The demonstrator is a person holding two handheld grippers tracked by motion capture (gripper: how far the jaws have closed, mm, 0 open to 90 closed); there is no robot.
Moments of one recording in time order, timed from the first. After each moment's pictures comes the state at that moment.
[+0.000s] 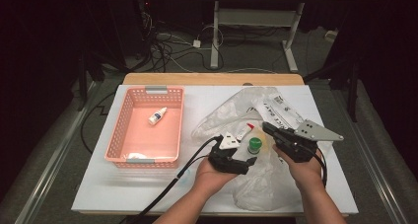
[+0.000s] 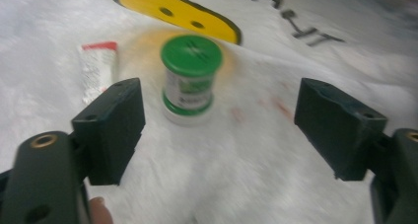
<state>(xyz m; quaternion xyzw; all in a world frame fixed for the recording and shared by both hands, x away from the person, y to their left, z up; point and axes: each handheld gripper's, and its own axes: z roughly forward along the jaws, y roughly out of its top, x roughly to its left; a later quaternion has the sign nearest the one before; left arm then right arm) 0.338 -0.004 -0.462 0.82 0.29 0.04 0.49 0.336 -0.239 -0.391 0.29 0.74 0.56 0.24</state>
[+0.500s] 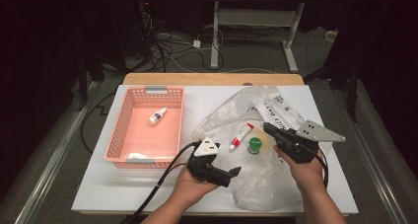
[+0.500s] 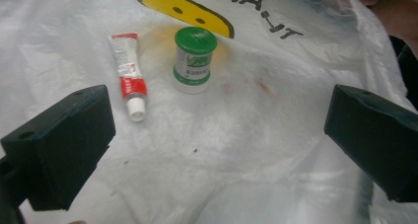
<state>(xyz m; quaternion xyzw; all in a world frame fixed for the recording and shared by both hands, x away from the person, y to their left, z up) 0.307 0.051 -0.436 0.81 0.30 0.05 0.49 0.333 -0.241 -0.389 0.30 0.74 0.56 0.24</state>
